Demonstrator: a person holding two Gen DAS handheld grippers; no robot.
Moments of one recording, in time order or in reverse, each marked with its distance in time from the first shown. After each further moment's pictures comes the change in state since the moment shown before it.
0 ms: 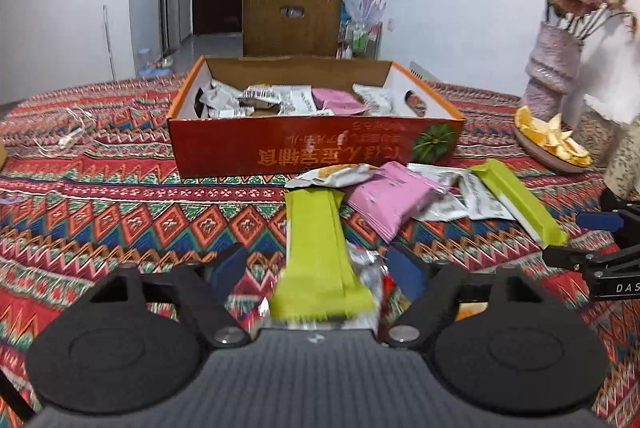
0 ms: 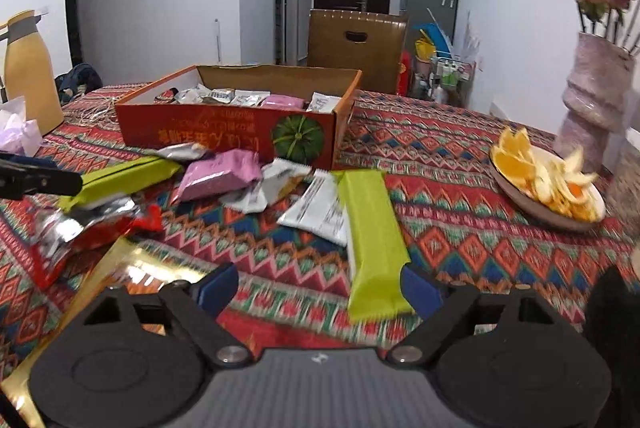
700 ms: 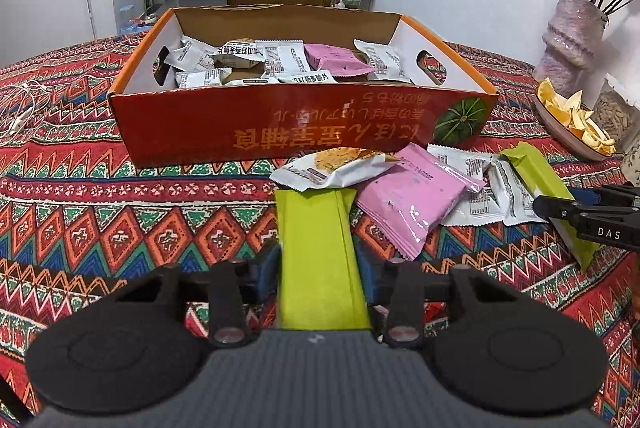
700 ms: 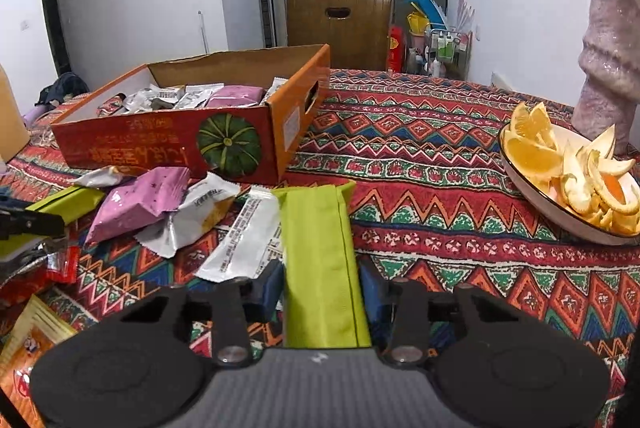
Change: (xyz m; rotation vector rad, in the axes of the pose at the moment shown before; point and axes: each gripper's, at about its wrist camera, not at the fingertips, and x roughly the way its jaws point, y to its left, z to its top) left arm 0.071 0.005 0.021 -0.002 0.141 -0.037; right arm 0.082 -0.049 0.023 0.086 0.051 0.025
